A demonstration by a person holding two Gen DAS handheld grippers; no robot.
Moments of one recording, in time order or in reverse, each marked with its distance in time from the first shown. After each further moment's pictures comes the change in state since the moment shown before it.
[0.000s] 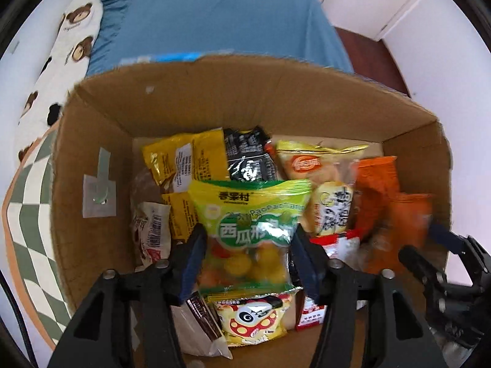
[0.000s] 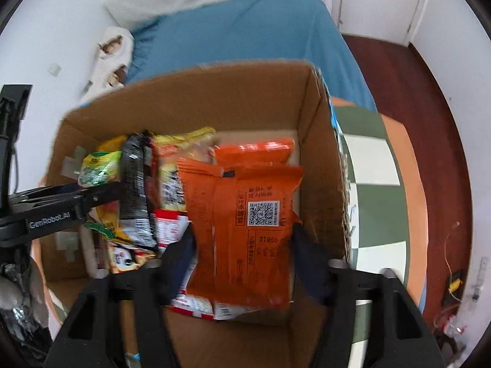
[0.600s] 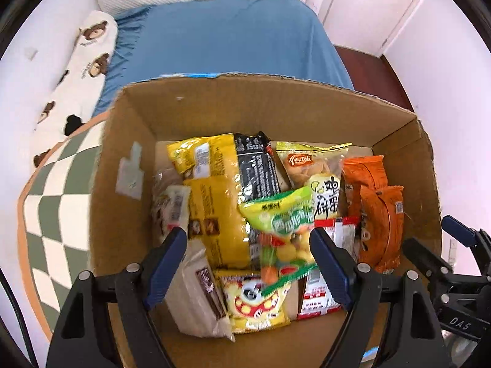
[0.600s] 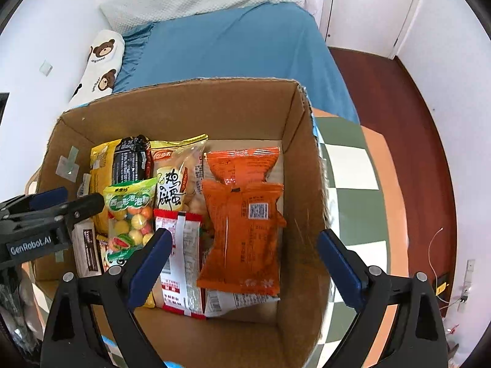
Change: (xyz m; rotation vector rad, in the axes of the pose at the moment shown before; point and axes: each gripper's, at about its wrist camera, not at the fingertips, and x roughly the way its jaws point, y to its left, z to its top) left arm -0.044 -0.007 -0.049 0.000 -0.159 0.064; right arm -0.035 0.011 -0.018 -0.015 -0.084 -0.064
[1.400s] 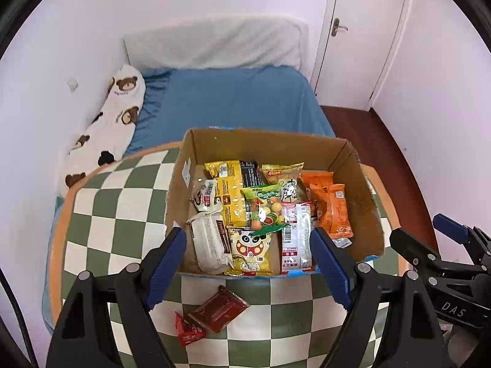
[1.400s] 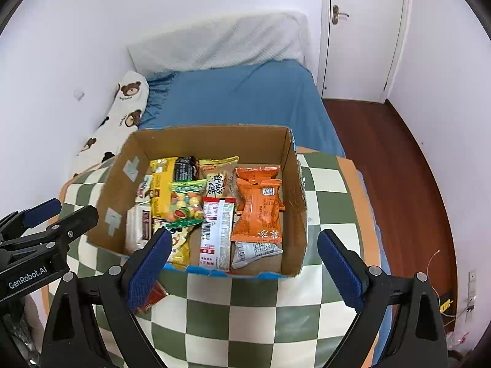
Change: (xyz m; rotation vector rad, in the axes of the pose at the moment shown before) left arm -0.162 -0.020 -0.120 0.002 -0.340 0.022; right arm -0.152 0.018 -0.102 -0.025 -0.277 0.017
